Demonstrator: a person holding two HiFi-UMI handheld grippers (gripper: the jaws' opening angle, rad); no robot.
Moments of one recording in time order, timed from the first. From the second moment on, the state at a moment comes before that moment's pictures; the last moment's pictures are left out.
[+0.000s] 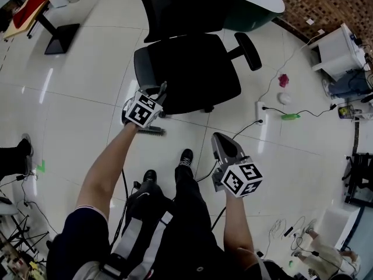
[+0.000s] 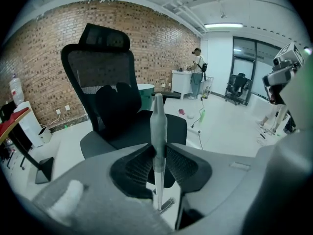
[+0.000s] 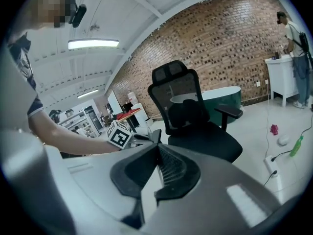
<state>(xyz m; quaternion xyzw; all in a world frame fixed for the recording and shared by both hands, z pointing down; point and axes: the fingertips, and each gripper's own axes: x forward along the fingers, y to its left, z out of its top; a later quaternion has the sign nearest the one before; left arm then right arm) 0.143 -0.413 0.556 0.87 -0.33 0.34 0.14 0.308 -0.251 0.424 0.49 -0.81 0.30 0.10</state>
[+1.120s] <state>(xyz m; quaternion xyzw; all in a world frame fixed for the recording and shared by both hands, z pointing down) 0.138 -0.534 0.573 0.84 -0.42 0.29 0.17 0.297 -0.380 0.431 0.44 -0.83 0.31 0.13</state>
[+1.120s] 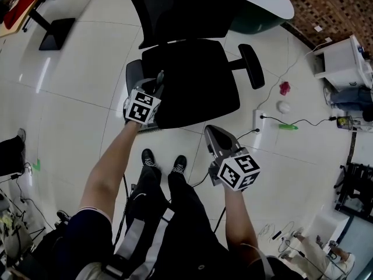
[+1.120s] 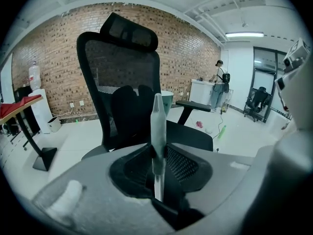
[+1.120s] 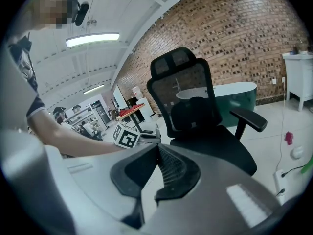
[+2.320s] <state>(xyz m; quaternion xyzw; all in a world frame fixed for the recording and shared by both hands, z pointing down) 0.107 -0.438 0.397 0.87 -0.43 0.13 0.21 0.199 -0.382 0.371 0.37 -0.89 0.26 0.10</state>
